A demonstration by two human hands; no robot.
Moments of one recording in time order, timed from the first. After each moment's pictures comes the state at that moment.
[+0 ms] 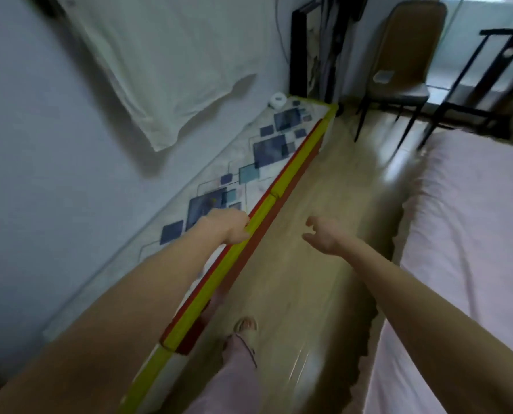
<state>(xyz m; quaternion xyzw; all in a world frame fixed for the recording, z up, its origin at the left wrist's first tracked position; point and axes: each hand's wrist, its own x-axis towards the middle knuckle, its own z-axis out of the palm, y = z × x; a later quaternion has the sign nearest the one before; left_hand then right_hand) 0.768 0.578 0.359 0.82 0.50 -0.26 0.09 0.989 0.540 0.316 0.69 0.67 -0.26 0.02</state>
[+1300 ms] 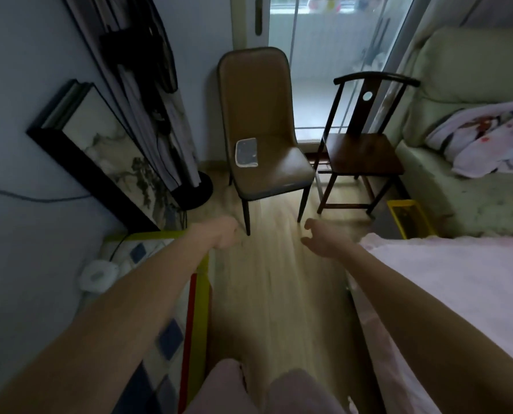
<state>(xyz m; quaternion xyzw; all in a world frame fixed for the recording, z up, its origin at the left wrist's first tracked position) 1.503 1.598 0.336 0.92 0.25 -0.28 0.15 1.664 1.423 0.323 0.88 0.41 -0.23 0.00</state>
